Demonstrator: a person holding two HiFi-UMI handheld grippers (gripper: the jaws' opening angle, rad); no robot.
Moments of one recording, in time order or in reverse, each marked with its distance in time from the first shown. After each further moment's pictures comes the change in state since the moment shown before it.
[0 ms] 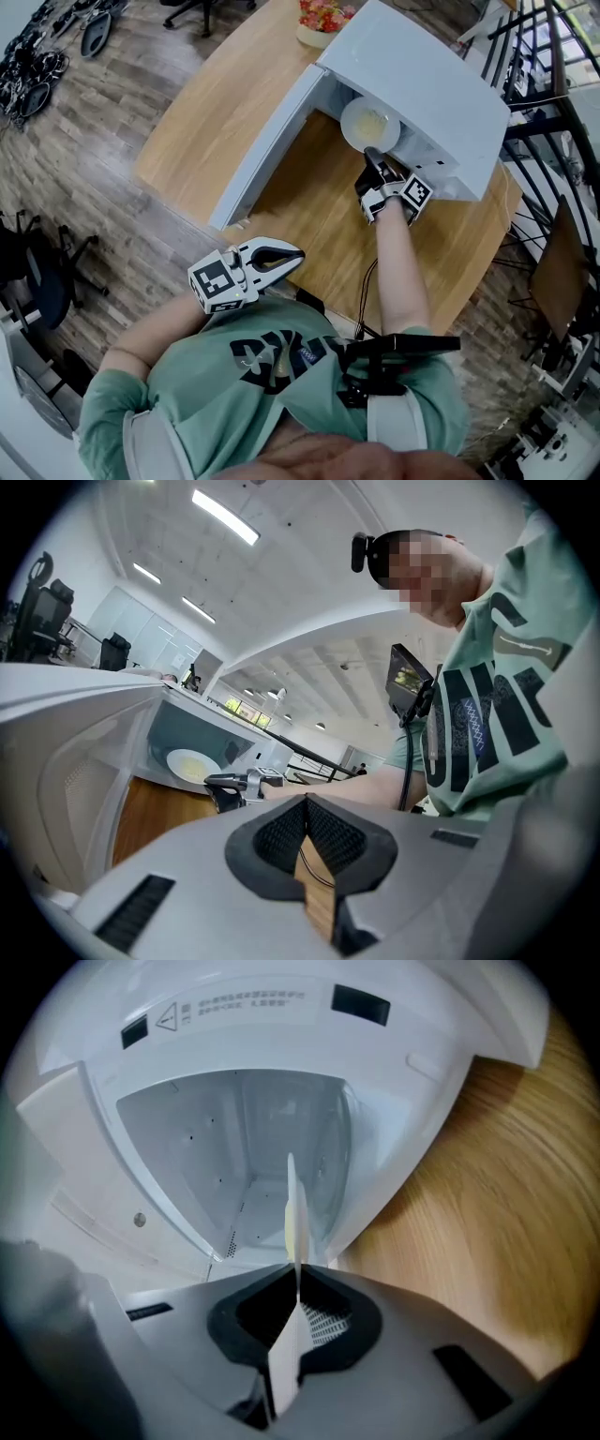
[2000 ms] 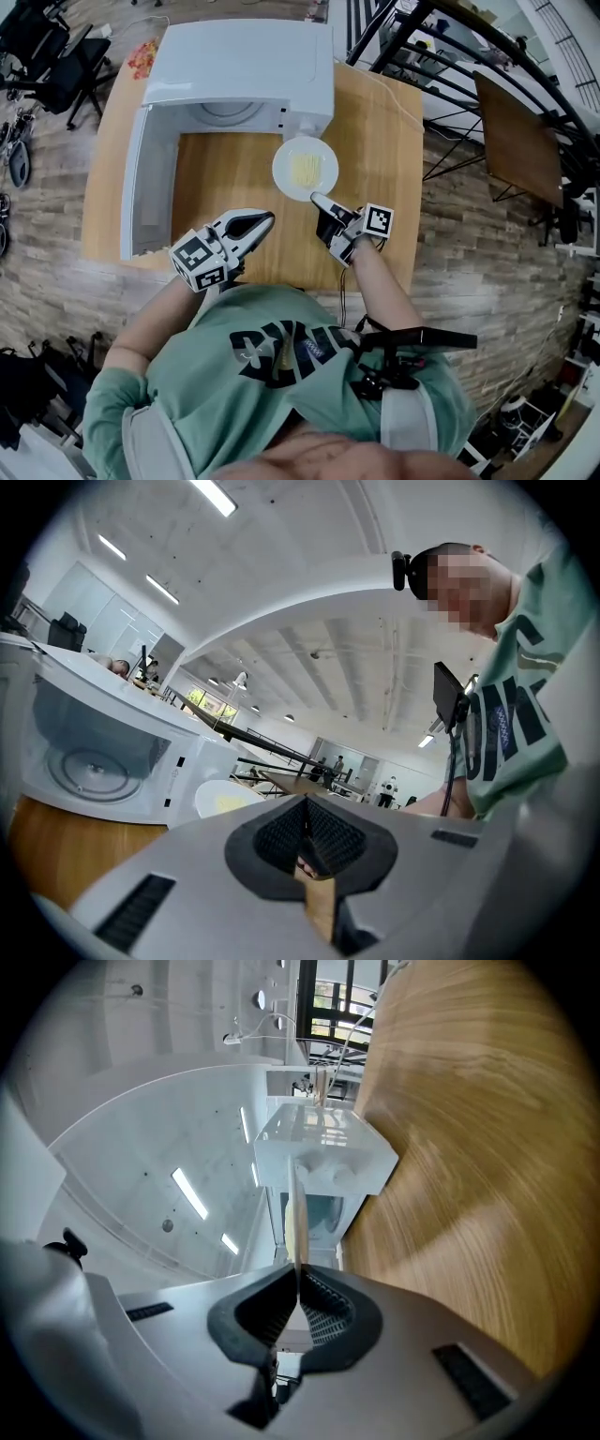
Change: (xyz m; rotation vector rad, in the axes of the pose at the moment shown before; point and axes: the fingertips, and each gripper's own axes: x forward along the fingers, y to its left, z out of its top) left arm 0.164 -0.071 0.021 0.061 0.061 -0.207; right arm -0.281 0.057 -0.030 -0.011 -0.043 0.068
